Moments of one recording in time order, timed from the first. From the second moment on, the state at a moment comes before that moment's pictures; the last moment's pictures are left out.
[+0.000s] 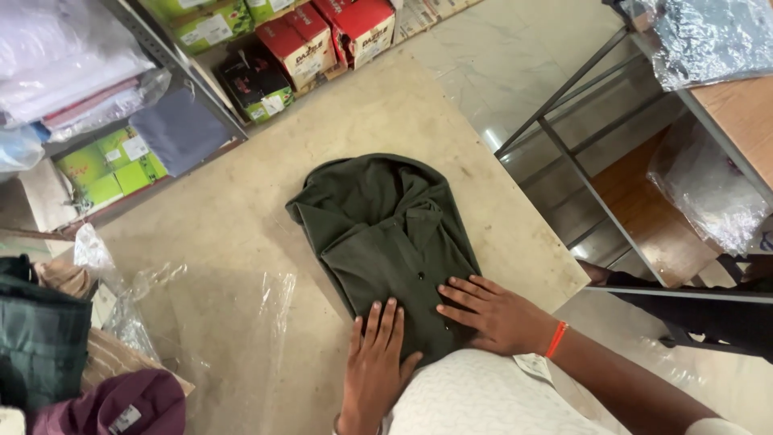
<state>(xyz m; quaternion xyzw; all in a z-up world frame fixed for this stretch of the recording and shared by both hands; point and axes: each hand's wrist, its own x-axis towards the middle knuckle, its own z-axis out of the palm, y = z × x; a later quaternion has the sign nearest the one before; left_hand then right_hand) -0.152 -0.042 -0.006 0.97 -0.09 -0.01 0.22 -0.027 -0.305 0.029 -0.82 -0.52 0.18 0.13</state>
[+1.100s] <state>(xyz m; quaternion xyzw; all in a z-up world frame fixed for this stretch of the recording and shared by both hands) -0.214 -0.007 -0.026 0.93 -0.12 0.19 0.30 -0.065 -0.339 0.053 -0.79 -0.50 0.00 0.35</state>
